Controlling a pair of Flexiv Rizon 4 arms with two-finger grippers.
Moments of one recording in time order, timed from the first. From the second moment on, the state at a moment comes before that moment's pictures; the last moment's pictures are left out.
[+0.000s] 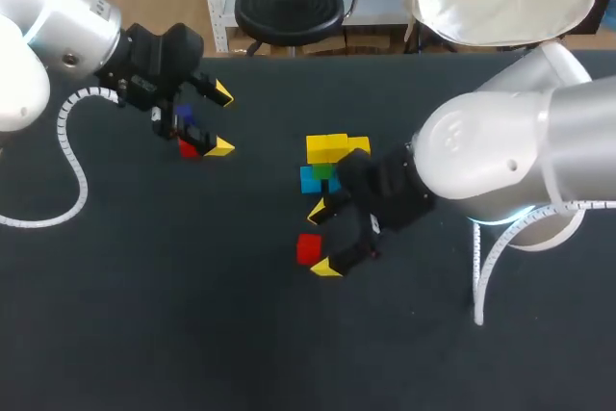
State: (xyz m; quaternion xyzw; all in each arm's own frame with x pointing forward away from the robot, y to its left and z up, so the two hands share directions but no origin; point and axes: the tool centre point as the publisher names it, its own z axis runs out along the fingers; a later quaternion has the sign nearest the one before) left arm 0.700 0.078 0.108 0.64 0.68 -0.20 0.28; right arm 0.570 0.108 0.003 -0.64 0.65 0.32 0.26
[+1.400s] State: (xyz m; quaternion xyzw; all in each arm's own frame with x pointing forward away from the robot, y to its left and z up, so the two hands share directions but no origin) left arm 0.700 0.078 0.108 0.64 0.68 -0.20 0.28; right arm 0.555 0.078 0.062 -0.64 0.67 0.28 0.27
